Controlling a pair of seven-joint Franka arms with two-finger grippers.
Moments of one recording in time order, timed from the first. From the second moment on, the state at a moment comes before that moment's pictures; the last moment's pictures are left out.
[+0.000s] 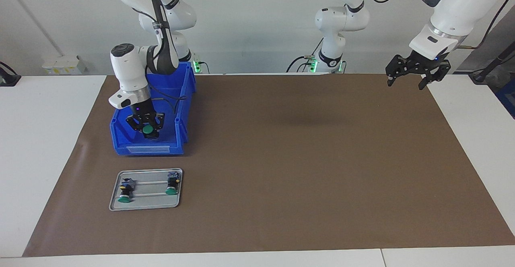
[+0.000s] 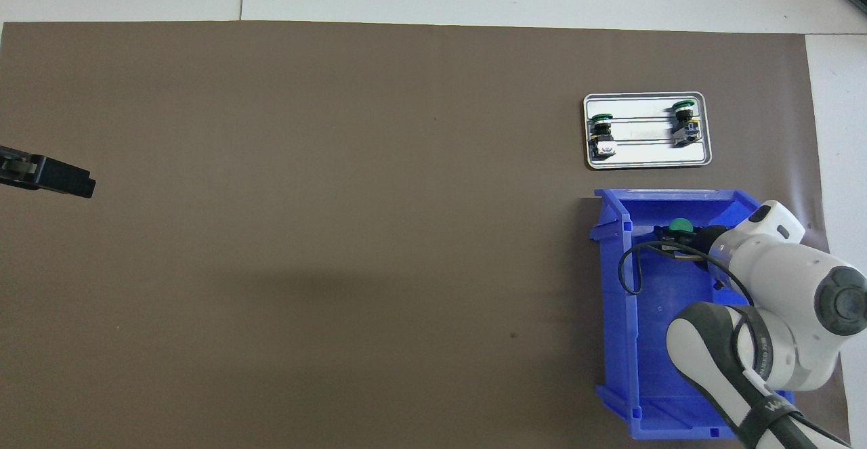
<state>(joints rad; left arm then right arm) -0.06 0.00 0.02 -1.55 0.01 1.54 0.21 0.15 -0.07 -0.20 -2.56 0.05 2.81 -0.15</state>
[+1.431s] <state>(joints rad) -0.06 0.00 0.02 -1.55 0.01 1.54 0.21 0.16 -0.11 -0.18 -1.90 0.05 1.93 0.01</state>
